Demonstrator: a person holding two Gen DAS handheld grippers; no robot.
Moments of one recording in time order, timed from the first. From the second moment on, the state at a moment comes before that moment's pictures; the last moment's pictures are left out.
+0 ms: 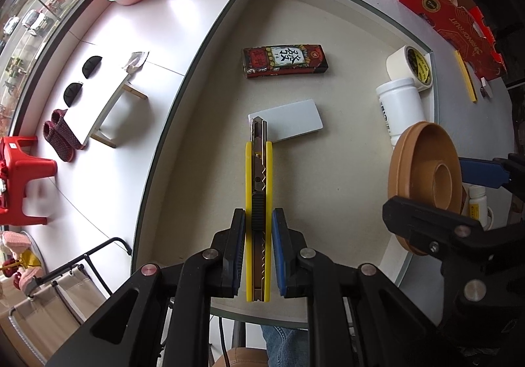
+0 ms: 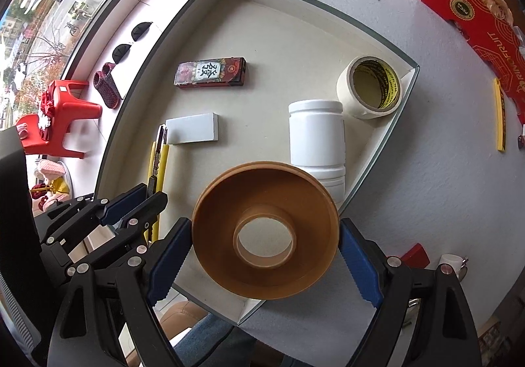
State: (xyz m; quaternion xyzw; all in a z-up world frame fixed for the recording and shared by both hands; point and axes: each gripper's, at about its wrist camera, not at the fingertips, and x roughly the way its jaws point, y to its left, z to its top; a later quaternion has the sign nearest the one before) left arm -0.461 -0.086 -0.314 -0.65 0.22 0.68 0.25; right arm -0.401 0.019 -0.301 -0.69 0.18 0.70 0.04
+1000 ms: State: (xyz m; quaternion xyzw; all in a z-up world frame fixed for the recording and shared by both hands) left arm -0.453 -0.084 -0.295 -0.63 0.22 0.70 0.24; right arm -0.386 0.030 -0.279 -0.65 0.21 0.73 0.04
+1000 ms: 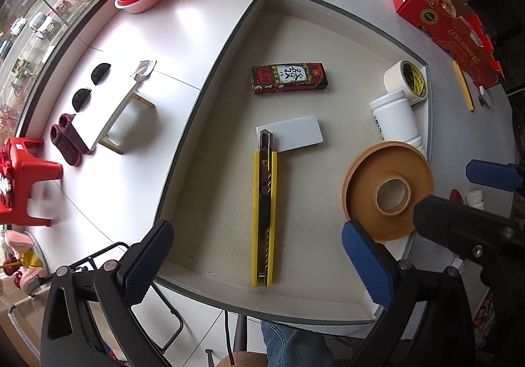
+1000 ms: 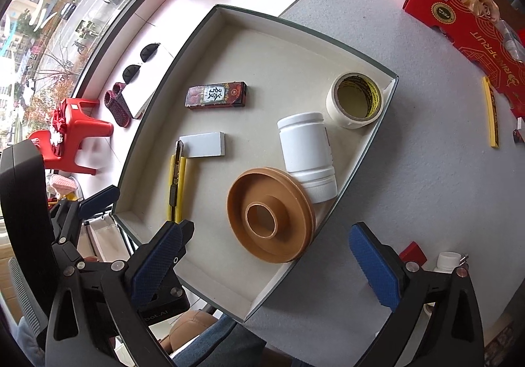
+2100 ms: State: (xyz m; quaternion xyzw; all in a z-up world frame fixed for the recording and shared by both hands) left arm -0.392 -0.007 -0.265 -0.57 0.34 0.67 0.32; right arm -0.276 0.114 -0.259 -0.59 0.32 0.73 0.13
